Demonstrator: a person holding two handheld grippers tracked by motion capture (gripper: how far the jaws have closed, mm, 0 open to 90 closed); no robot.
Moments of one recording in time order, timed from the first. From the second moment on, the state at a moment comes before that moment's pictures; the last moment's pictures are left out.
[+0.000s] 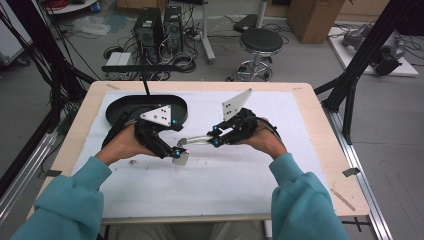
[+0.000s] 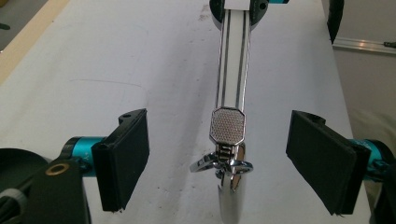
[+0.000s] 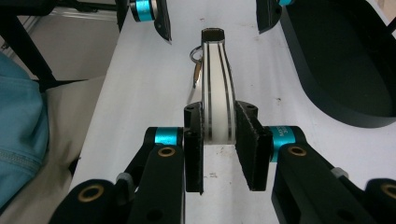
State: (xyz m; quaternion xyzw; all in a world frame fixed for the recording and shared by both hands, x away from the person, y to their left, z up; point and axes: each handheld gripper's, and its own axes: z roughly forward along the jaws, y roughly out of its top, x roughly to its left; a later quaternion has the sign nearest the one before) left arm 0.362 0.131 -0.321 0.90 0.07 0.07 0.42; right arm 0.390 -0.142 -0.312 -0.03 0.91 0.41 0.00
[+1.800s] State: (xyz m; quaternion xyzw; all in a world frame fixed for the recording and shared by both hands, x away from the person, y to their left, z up) left arm 0.359 0.129 -0.317 0.90 0.08 0.08 0.42; right arm 0.383 -0.152 -0.309 0.02 0.87 0.48 0.11
